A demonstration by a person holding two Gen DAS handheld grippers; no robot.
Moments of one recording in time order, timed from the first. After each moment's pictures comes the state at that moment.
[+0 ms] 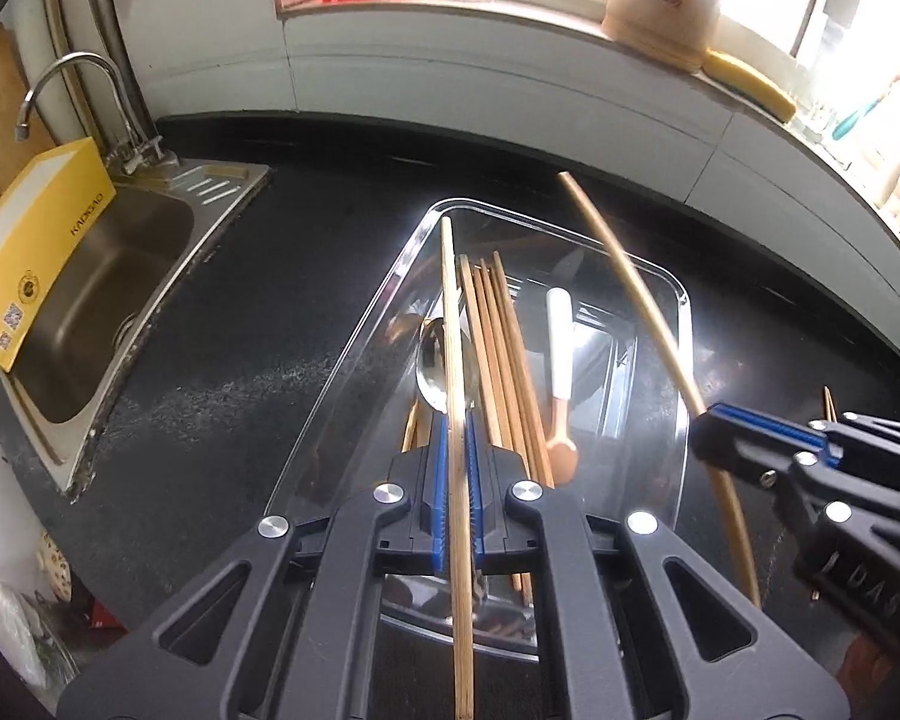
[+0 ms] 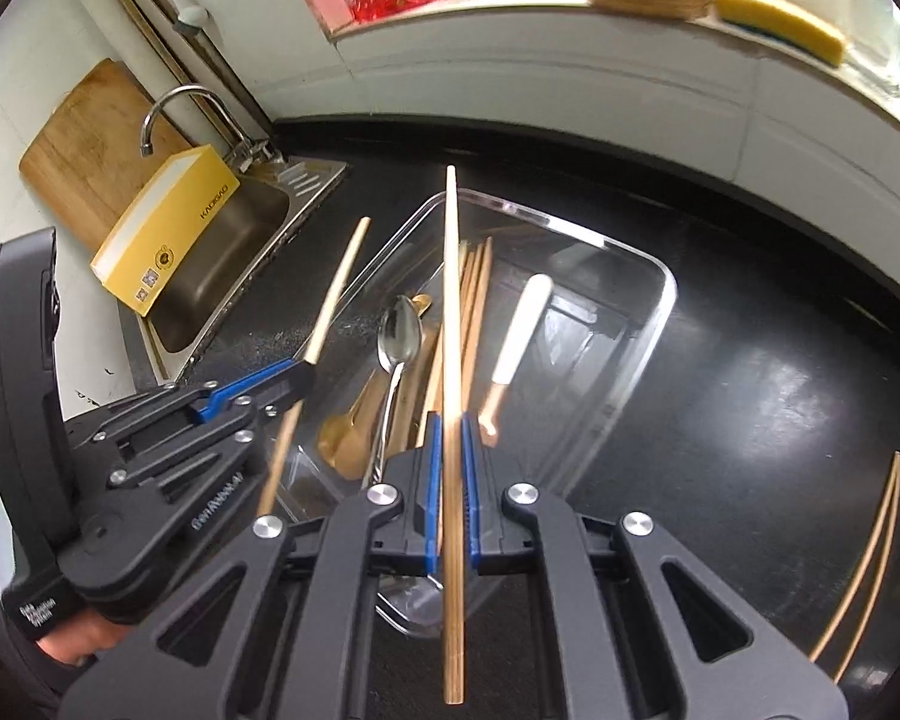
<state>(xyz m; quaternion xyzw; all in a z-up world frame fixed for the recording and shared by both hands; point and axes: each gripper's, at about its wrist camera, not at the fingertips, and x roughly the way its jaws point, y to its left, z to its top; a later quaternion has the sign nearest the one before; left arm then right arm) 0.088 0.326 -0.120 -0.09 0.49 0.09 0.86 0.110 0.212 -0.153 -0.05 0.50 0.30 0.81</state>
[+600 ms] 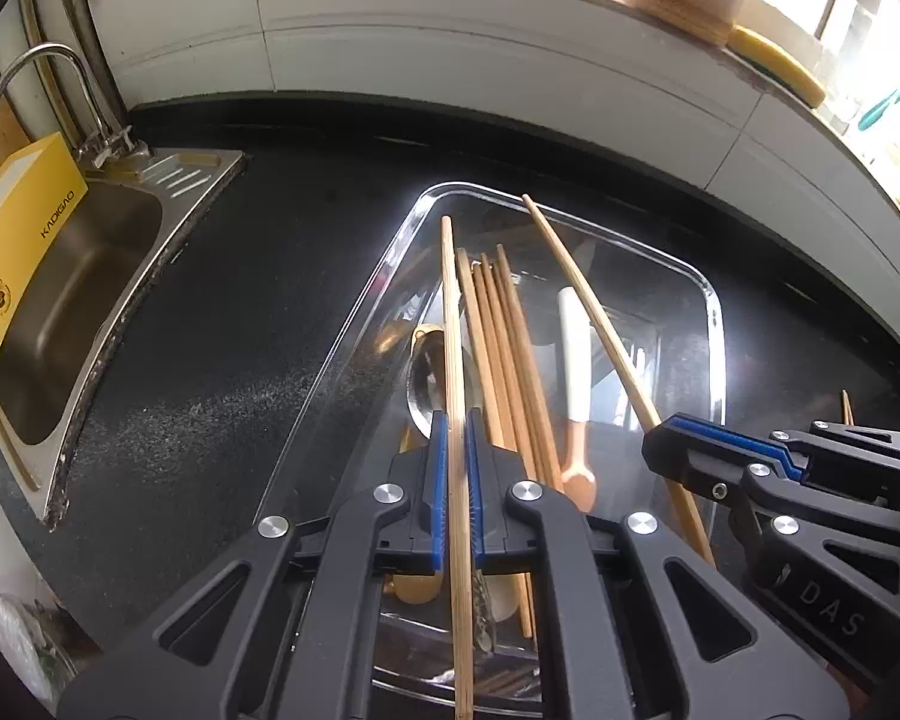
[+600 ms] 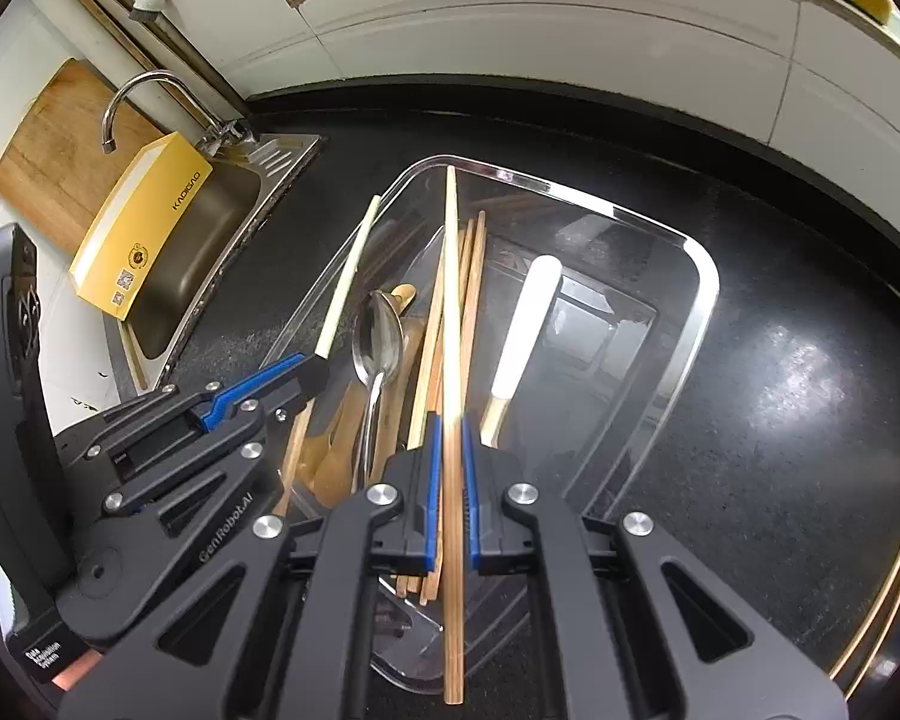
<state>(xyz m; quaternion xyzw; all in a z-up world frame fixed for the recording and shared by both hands) 0.119 0.334 -0.146 -0.09 0.51 0.09 0.85 0.144 0.232 -0.187 -0.04 0.54 0.29 0.79</state>
